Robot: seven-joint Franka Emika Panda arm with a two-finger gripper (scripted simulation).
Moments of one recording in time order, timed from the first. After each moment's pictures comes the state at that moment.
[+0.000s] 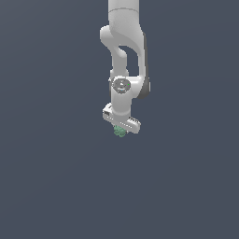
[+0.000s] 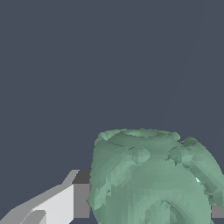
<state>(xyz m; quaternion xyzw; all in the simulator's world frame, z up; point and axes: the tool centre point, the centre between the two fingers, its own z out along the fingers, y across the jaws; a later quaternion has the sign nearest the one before) -0.074 0.008 0.052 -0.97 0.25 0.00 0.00</state>
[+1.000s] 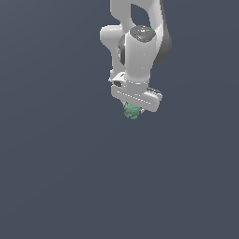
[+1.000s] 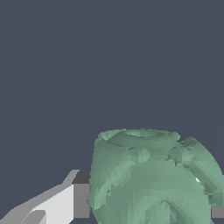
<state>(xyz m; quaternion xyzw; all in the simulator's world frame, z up) -0.072 0.060 0.215 -0.97 0.25 0.00 0.00</state>
